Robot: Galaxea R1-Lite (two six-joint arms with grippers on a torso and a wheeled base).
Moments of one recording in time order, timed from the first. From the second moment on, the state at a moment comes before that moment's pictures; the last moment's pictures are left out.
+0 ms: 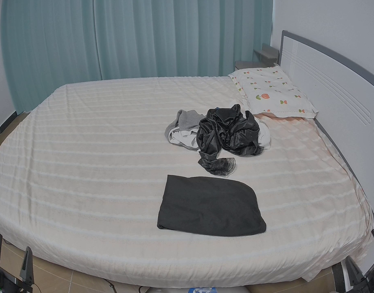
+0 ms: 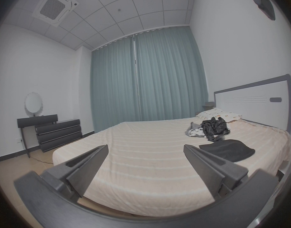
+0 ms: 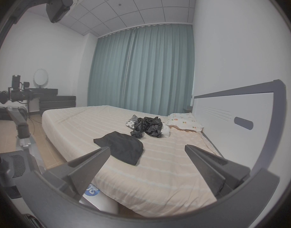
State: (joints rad) left arm 0.00 0.01 -0.02 -0.06 0.07 0.03; right arm 0.01 0.02 -0.02 -0.03 0.15 -0.10
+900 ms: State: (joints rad) left arm 0.00 0.01 -0.02 0.00 0.00 0.00; right arm 0.00 0.01 -0.02 0.00 0.00 0.02
